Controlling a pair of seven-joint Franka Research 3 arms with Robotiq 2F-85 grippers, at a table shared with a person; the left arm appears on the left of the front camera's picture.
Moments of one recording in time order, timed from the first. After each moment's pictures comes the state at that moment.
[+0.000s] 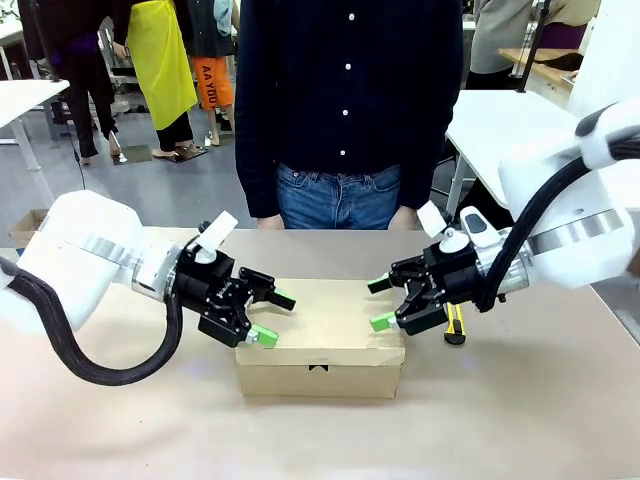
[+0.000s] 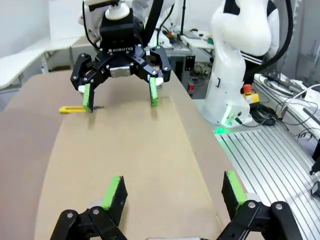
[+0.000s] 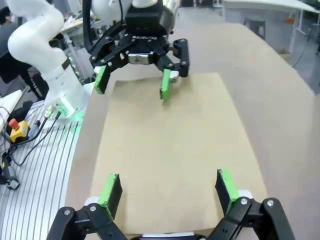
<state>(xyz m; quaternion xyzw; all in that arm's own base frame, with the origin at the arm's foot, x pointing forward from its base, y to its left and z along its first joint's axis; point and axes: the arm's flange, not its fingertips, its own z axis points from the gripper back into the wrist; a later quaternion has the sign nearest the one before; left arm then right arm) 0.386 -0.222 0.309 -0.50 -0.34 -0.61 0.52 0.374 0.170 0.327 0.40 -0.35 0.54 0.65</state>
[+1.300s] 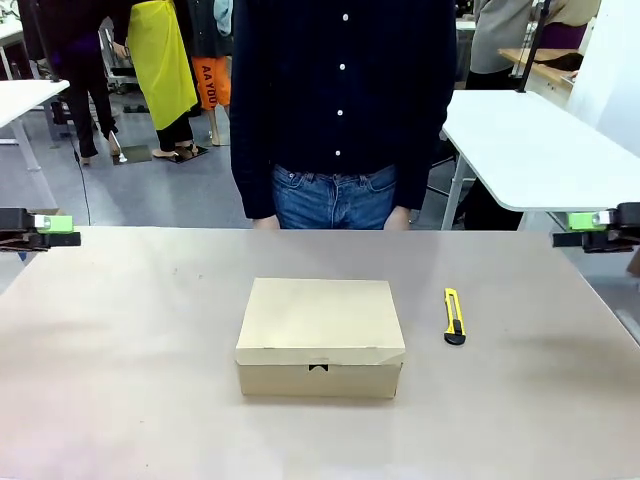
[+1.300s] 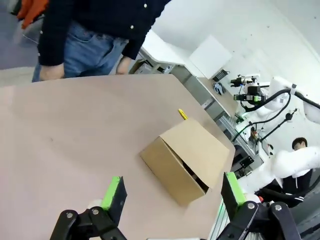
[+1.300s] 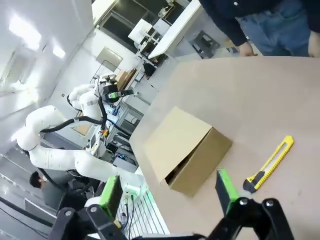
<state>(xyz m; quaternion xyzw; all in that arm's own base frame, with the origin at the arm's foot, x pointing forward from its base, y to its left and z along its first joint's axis) 0.365 0.077 0.393 -0.51 -0.36 -0.18 0.76 0.345 -0.083 0.415 0.56 -0.29 0.16 0.76</state>
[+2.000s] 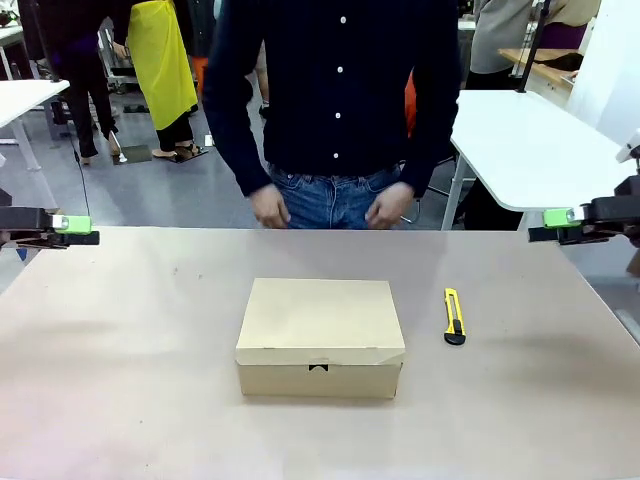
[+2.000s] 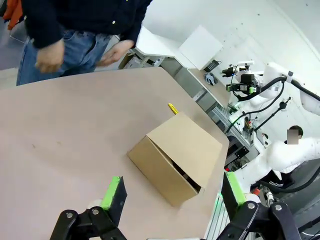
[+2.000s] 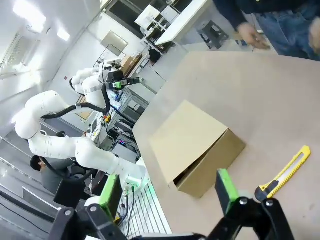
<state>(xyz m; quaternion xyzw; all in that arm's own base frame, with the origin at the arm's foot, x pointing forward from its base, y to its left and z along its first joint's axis) 0.369 0.053 0.398 -0.52 -0.35 -0.21 0.75 0.351 -0.049 0.428 0.55 -0.28 0.20 0.76</state>
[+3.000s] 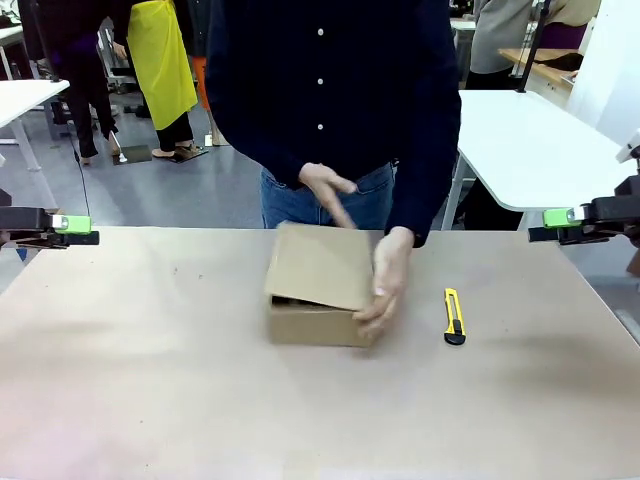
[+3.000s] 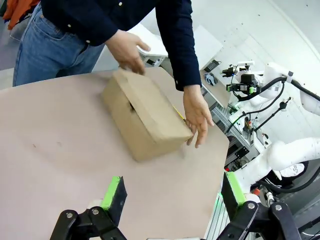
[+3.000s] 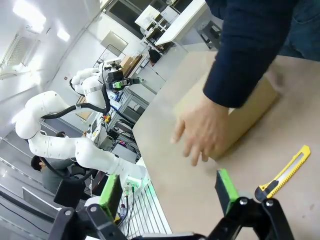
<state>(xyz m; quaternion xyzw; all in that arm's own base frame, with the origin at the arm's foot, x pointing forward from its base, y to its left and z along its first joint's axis) 0.369 0.053 0.398 -0.52 -0.35 -0.21 0.75 0.351 -0.049 0.428 0.55 -0.28 0.20 0.76</state>
